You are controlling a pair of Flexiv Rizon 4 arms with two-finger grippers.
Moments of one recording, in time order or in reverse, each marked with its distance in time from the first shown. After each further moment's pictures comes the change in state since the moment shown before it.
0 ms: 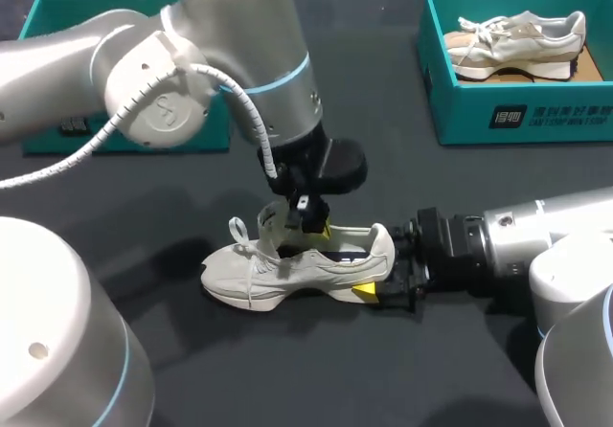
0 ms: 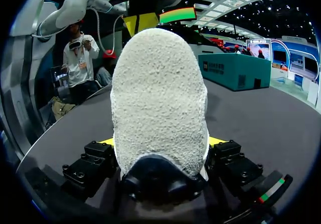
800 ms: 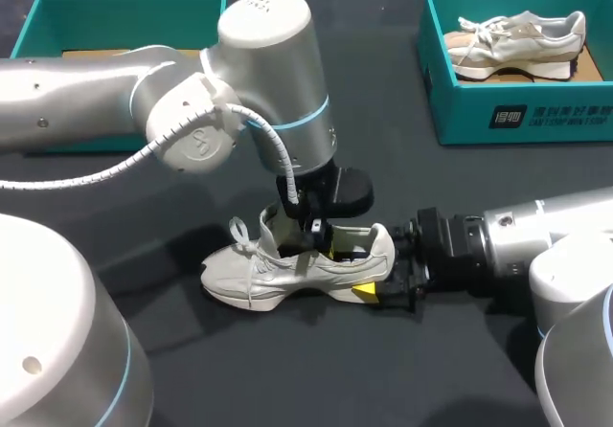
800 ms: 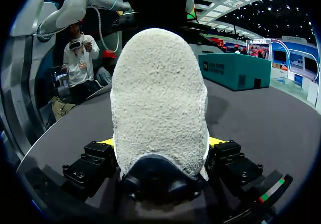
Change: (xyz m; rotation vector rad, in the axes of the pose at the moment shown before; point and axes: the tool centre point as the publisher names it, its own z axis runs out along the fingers) left arm -0.009 0.016 0.063 -0.062 0.058 -0.087; right arm 0.000 0.000 0.000 0.000 0.000 0.000
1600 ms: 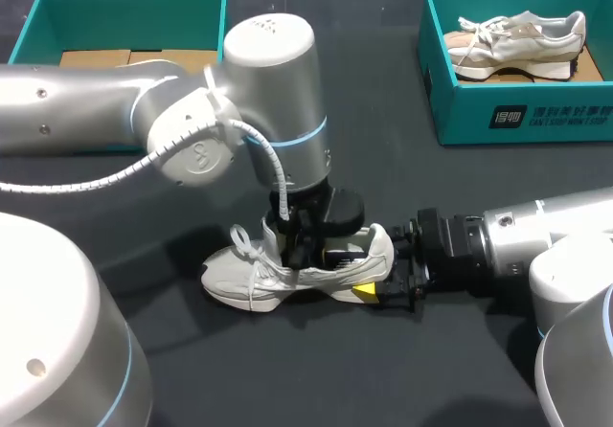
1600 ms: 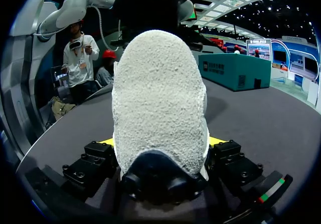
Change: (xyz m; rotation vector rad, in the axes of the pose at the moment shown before) left arm 0.010 0.020 0.022 -0.043 0.021 0.058; right arm 0.000 0.000 0.000 0.000 0.000 -0.001
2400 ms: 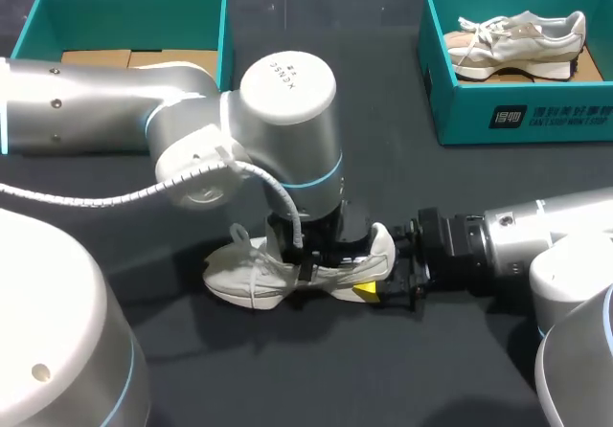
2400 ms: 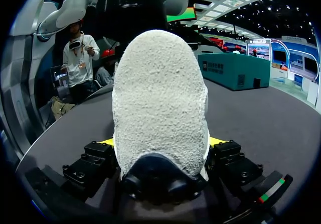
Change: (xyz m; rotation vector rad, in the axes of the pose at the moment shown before) left arm -0.017 0.000 0.011 -0.074 -0.193 -0.042; right arm -0.002 -0.001 -0.001 0.000 -0.002 0.001
